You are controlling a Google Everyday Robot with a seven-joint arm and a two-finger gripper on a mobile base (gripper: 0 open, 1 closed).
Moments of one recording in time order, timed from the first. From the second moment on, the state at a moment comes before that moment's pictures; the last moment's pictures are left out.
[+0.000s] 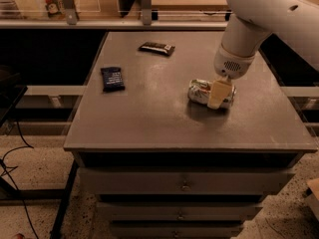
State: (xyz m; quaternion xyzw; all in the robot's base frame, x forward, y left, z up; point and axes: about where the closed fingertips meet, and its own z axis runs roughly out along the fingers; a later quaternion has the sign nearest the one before) arm 0.582 -0.165 0.836 -0.57 0.82 0.02 0.07
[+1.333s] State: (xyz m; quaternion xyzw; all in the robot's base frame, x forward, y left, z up) arm 0.623 -0.146 0.860 -0.58 0.81 0.02 0.12
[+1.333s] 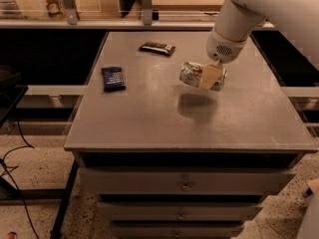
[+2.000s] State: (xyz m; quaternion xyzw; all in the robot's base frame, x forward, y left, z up) arm 0.687 -0.124 0.869 -0.58 0.80 -0.01 0.17
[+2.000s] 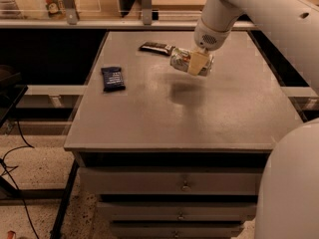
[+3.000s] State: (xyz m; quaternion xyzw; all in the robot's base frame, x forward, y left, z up) arm 0.745 -0.097 0.860 -0.59 0.78 -0.02 0.21
